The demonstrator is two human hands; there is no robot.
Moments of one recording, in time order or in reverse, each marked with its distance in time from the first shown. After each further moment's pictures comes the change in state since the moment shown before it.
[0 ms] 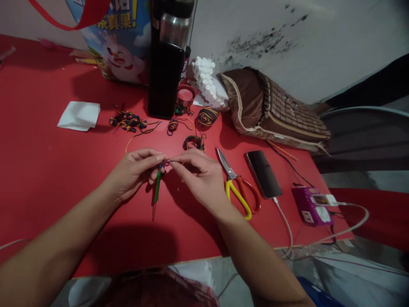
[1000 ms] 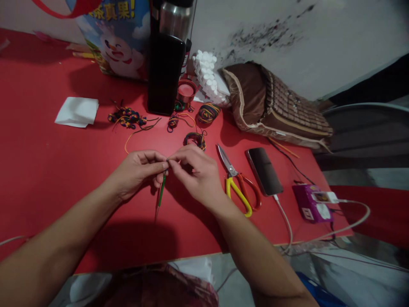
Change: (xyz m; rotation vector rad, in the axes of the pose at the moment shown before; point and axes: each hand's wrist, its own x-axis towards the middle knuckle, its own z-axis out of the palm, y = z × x) left_hand -0.002 -0.003 0.002 0.065 -0.084 -0.091; right_hand 0.002 0.009 0.002 -0.127 -0.061 -0.107
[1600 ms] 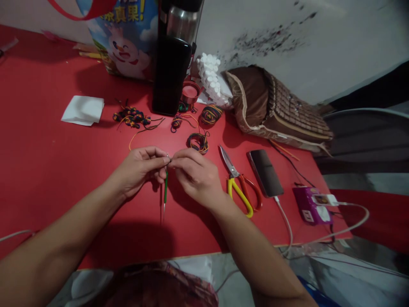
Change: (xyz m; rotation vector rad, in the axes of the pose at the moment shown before) left_hand -0.002 0.005 0.002 -0.031 0.073 0.030; right_hand -0.006 0.009 0.002 -0.227 -0.101 -0.257
